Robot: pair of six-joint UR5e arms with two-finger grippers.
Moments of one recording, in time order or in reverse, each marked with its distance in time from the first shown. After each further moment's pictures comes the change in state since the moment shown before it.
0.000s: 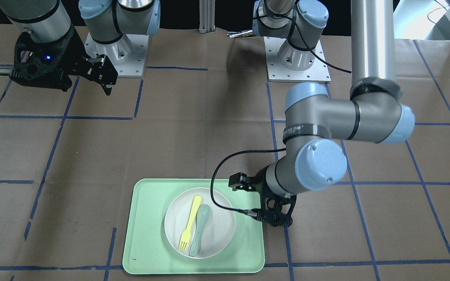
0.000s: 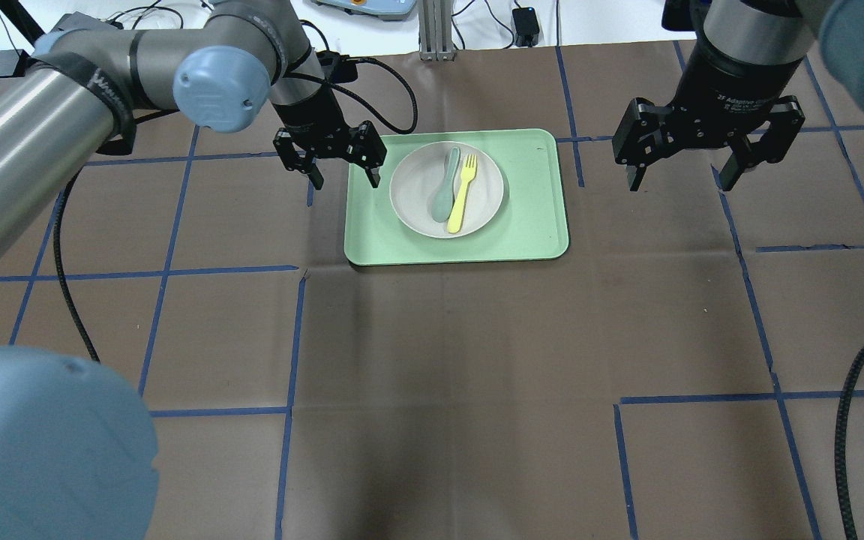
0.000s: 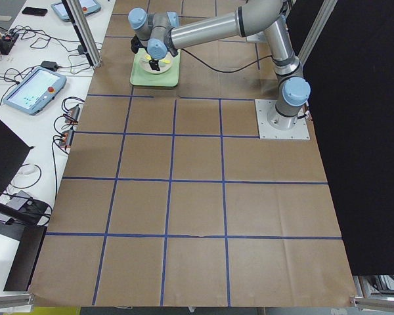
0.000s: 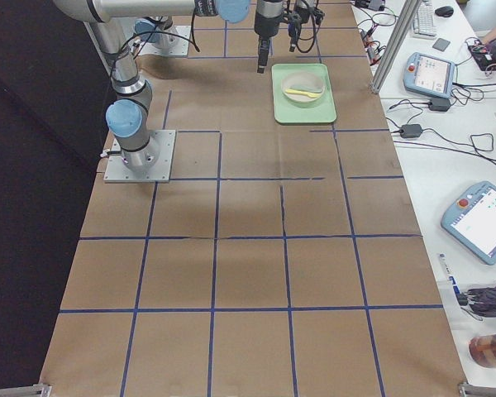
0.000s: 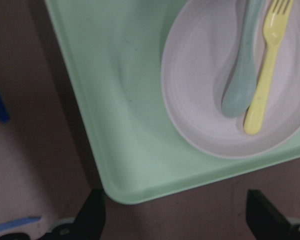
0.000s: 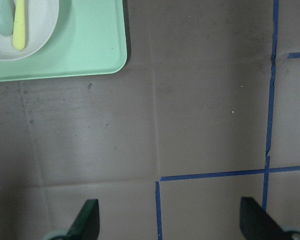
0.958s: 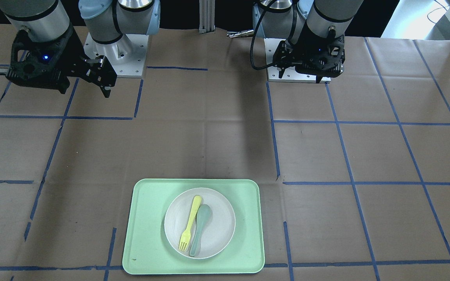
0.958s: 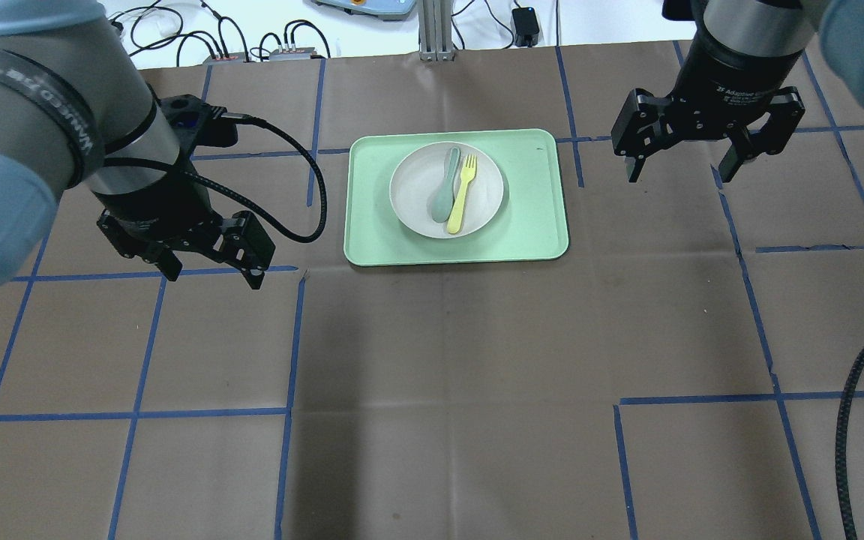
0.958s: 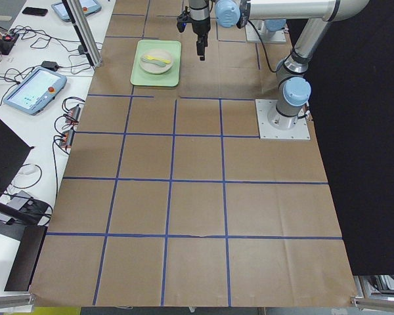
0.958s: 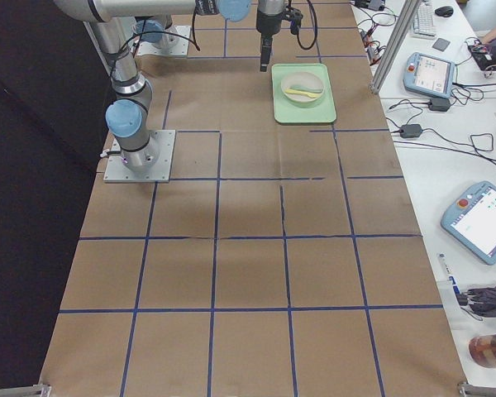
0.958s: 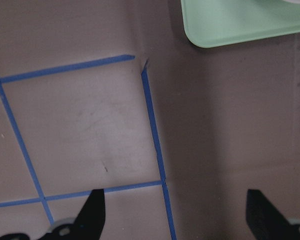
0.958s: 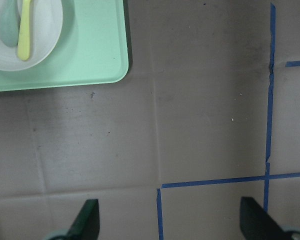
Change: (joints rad) left arm 0.048 0.573 -0.274 -0.265 0.158 0.009; right arm 0.006 0.021 -0.027 -0.015 -0.004 0.015
